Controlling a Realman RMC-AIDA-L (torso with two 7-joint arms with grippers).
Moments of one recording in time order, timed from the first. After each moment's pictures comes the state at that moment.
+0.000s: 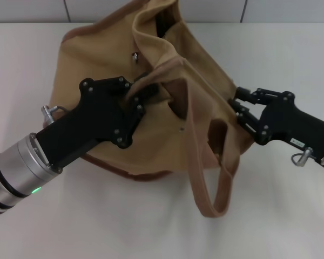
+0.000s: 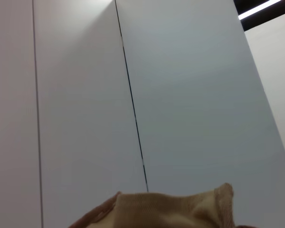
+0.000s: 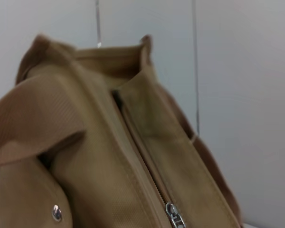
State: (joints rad) left arm -0.51 -2.08 0.58 -0.01 1.61 1.82 -0.31; right arm 0.53 2.08 -0.21 -0.17 -2.05 -1.50 0.63
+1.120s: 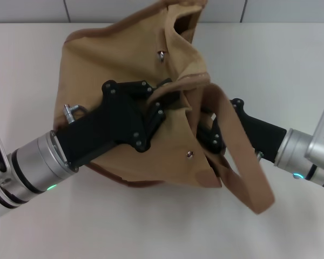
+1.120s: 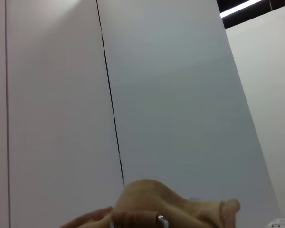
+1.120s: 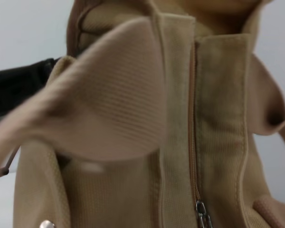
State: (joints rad) left arm -0.56 -2.08 0.63 -0.04 1.61 1.79 -0.31; right arm 0.64 2.09 -0.29 0.03 -2.01 -1.33 0.49
